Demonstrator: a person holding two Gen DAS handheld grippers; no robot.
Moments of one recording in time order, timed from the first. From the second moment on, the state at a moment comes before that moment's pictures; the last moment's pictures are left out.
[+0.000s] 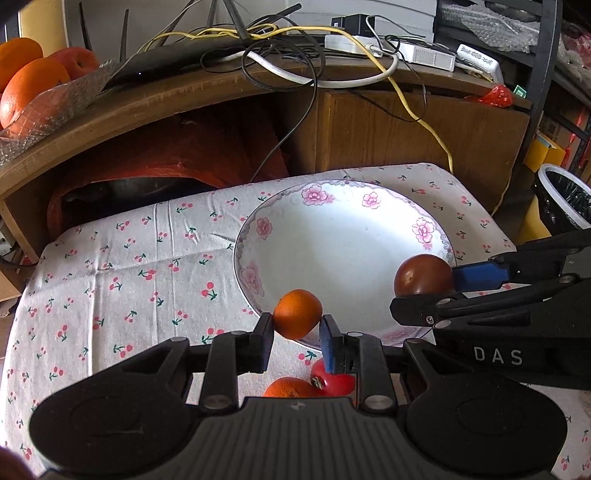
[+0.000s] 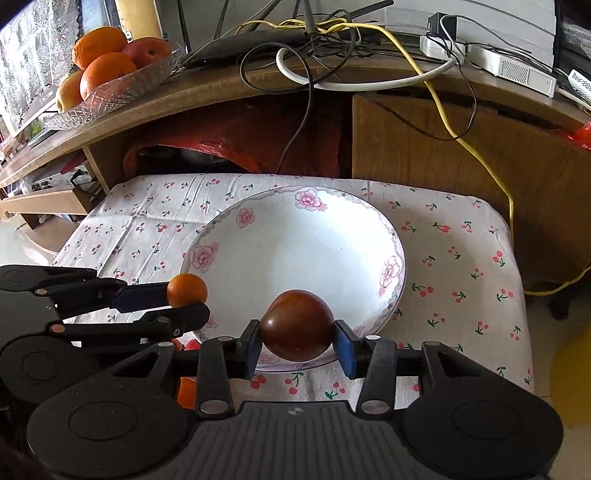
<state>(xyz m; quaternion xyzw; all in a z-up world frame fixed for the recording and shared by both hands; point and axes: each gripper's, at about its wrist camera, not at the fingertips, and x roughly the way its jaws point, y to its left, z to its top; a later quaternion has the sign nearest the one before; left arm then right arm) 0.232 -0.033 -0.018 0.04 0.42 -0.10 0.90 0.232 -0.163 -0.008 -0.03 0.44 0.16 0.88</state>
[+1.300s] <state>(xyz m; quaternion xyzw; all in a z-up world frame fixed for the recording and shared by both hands) 0.198 -0.015 0.010 0.03 0.41 -0.13 0.90 0.201 -0.167 0.015 -0.02 0.41 0.16 0.90</state>
